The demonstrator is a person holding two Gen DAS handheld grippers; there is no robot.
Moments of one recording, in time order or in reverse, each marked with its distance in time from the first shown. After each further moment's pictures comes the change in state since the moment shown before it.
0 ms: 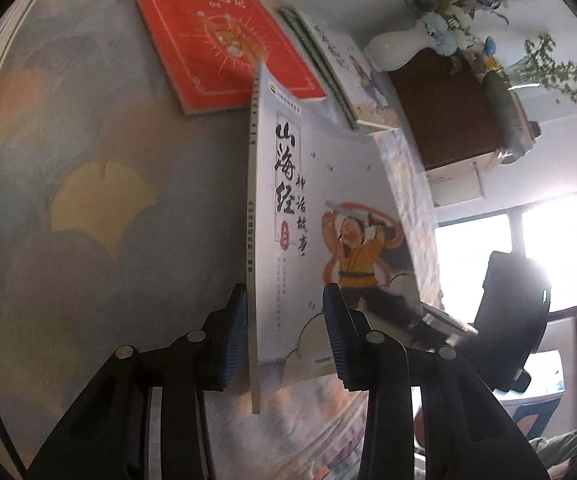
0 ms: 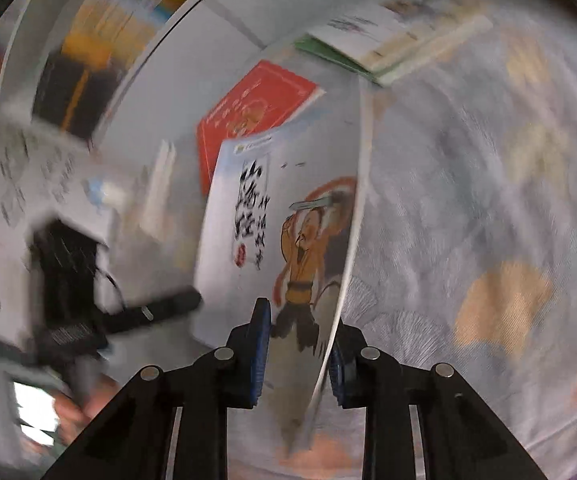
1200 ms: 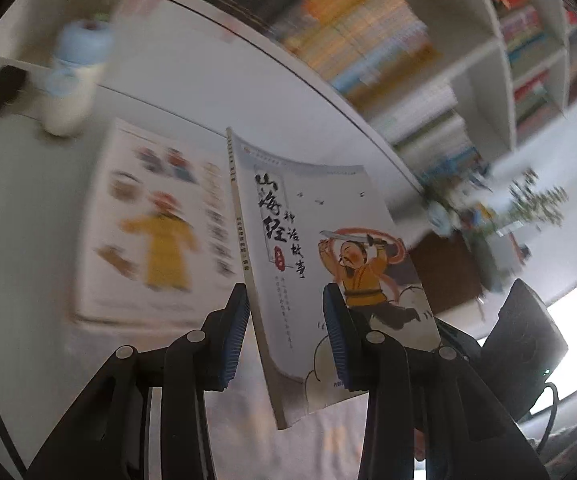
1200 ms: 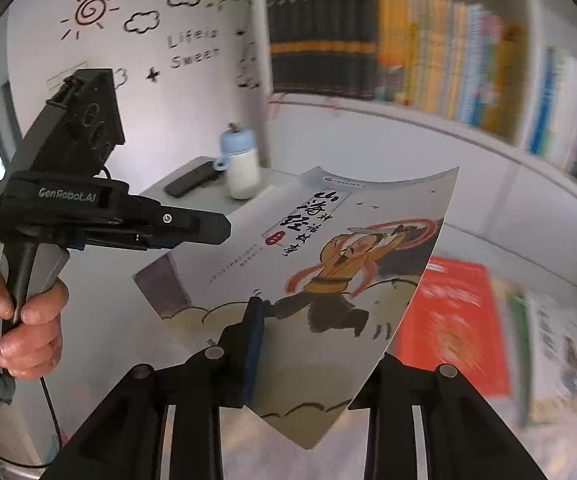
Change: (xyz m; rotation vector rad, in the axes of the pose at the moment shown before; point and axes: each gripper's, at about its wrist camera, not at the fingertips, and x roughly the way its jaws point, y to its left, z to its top) left arm -0.226 0.092 0.035 -0.105 -0.532 0.078; right arm 0.054 0.277 0.042 -0.842 -0.165 0.001
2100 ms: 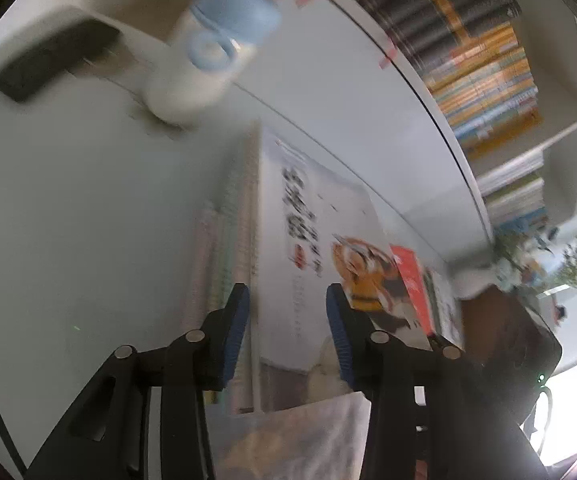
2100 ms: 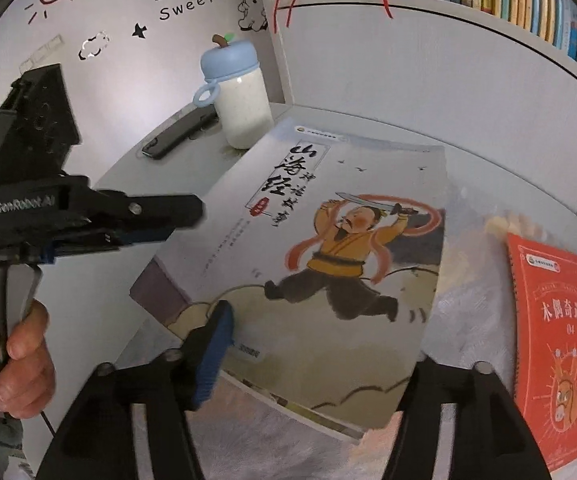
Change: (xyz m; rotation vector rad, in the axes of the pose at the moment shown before) left arm 0.013 0.113 0.023 -0.161 -0.058 0.165; right arm 0.158 0.013 0.018 0.062 0.207 0.069
